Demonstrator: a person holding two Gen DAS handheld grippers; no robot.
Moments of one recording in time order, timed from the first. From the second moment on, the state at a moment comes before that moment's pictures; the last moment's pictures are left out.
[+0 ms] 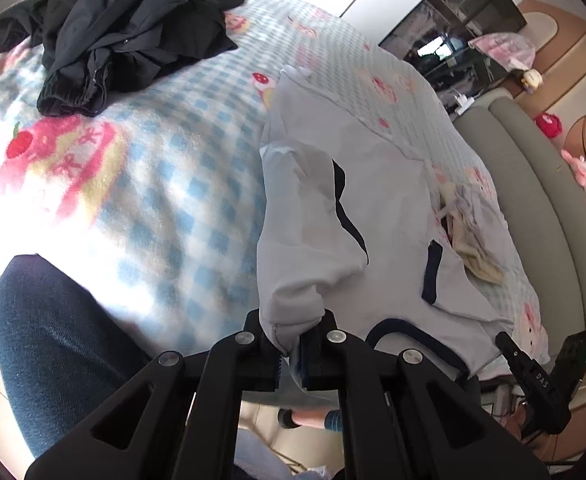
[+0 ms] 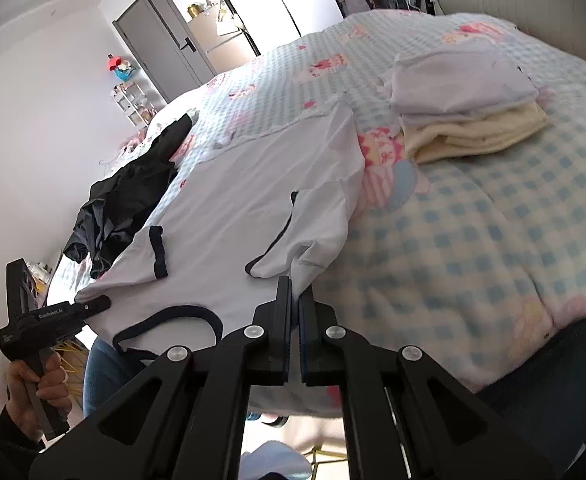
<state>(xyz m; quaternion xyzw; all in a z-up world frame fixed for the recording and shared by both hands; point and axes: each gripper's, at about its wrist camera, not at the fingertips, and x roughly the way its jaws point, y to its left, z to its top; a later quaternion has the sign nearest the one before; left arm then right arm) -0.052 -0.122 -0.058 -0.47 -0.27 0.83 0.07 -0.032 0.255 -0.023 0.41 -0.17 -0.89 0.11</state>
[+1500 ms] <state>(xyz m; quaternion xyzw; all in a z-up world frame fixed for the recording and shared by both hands) -0.160 -0.179 -0.101 -0.46 -0.37 0.80 0.08 -0.165 0.301 -0.085 0.48 -0.21 -0.85 0.06</state>
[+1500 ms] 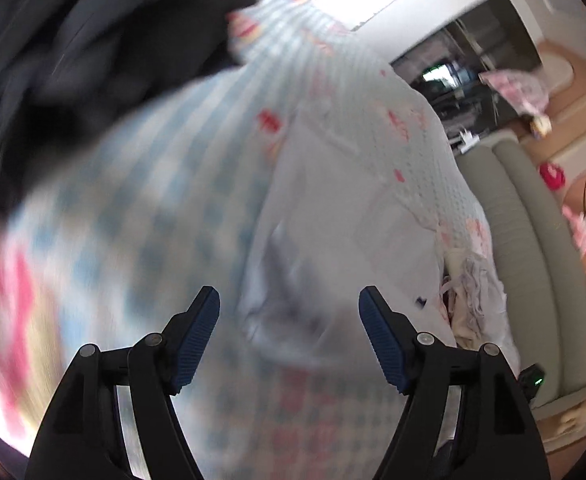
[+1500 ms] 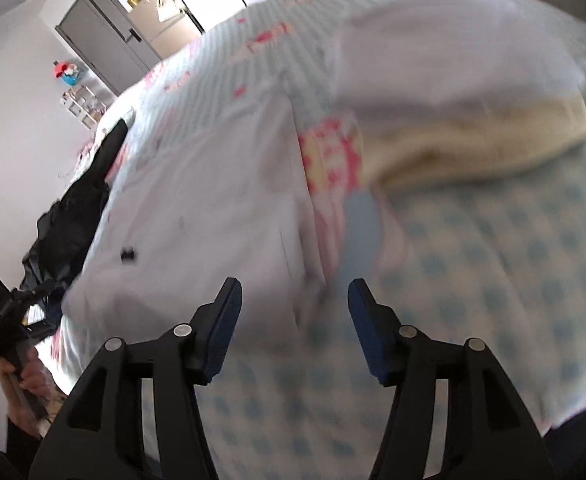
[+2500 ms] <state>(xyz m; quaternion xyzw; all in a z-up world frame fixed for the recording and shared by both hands) -0.130 -0.127 -0.060 -0.47 -0.27 0.82 0.15 -0.129 0.273 -0.057 0.45 -0.20 -0.87 0.09</state>
